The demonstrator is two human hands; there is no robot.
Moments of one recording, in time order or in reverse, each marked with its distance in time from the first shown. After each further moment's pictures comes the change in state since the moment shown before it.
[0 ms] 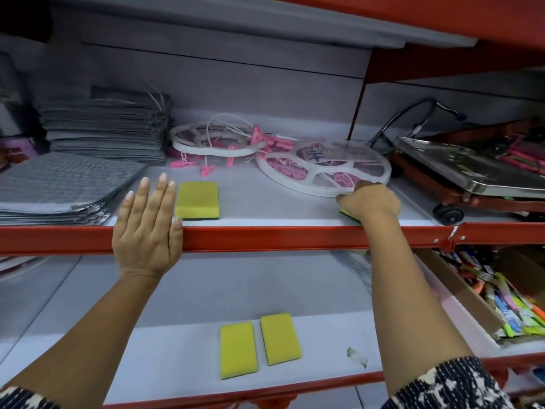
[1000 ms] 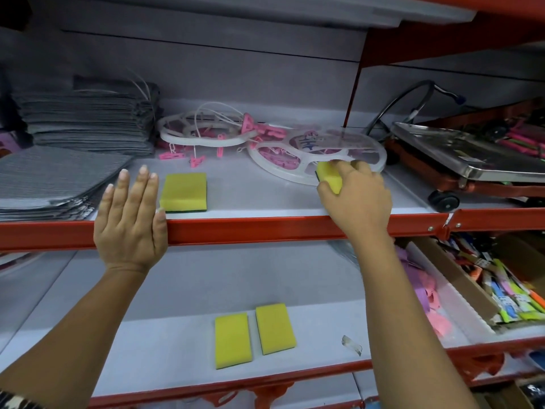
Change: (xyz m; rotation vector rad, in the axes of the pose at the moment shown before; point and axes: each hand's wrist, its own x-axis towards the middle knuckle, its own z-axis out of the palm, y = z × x) left_hand 0.000 0.002 -0.001 0.015 -0.010 -0.017; right_hand -0.055 -0.001 0.000 0.193 0.364 -0.289
